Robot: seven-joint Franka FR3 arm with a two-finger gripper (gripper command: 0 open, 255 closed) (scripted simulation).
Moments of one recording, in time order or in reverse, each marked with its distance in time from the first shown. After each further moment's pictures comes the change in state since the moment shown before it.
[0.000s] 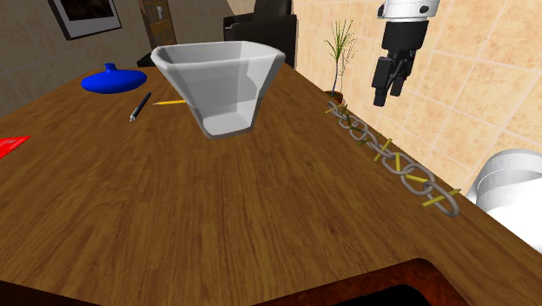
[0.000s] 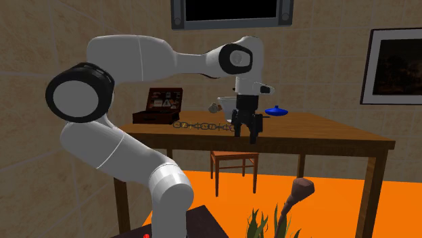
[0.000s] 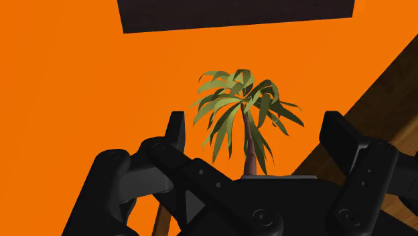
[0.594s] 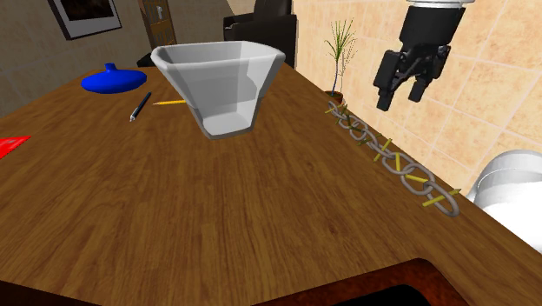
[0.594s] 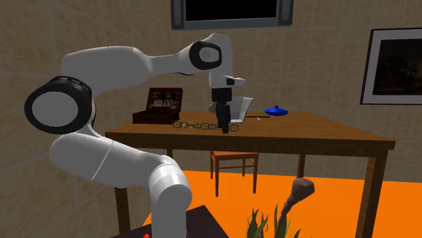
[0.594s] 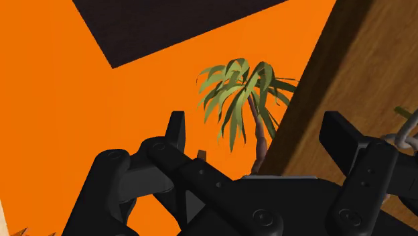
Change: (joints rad) arm -0.060 -0.182 0.215 -0.031 0.152 -0.061 0.381
